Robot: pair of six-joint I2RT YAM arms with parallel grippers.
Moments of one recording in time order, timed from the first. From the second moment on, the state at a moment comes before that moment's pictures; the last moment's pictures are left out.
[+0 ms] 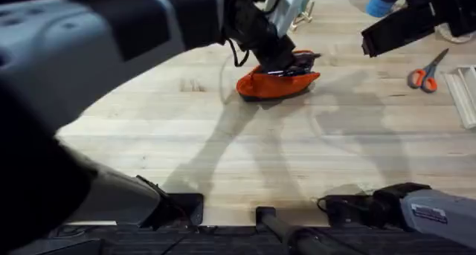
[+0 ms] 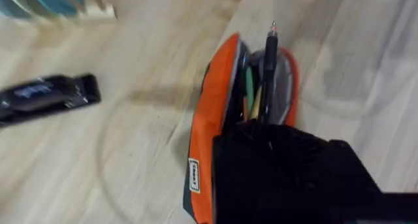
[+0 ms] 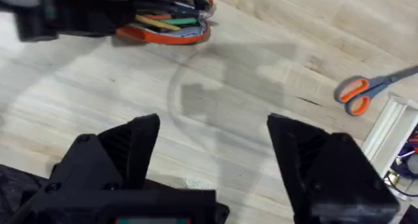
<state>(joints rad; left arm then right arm) -0.56 1.67 1.29 -0.54 0.39 0.38 0.20 1.35 1.75 -1.55 0.02 -0.16</state>
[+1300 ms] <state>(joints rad) -0.56 1.77 1.29 -0.55 0.32 0.38 0.20 1.35 1.75 -1.55 0.02 -0.16</state>
